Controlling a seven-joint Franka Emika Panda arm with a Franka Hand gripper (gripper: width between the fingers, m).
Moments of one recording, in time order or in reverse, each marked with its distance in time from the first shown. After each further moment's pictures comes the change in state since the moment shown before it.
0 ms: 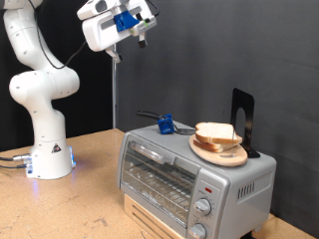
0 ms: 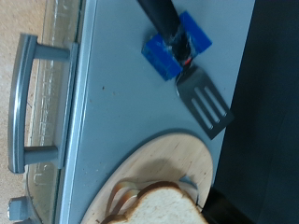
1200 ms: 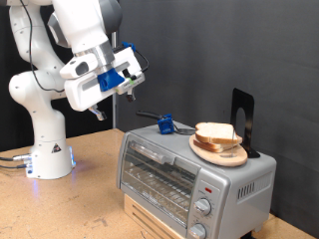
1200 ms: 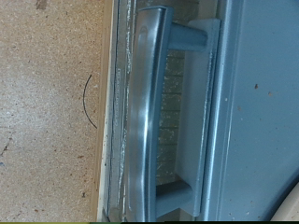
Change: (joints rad) arm -0.035 0.152 -0.111 -0.161 -0.010 0.233 -0.127
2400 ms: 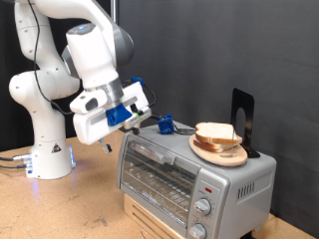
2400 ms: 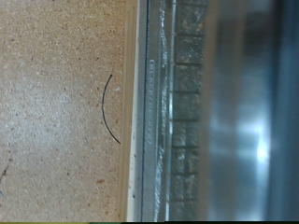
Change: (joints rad) arm 0.011 0.190 0.034 -0.085 0.047 0.247 -0.036
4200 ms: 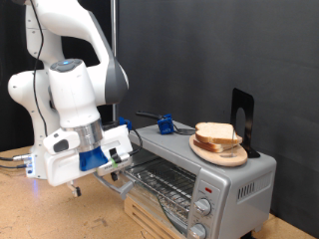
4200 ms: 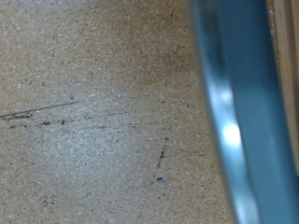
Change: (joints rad) arm -0.122 0.294 -0.047 0.136 0.008 0.103 -0.003
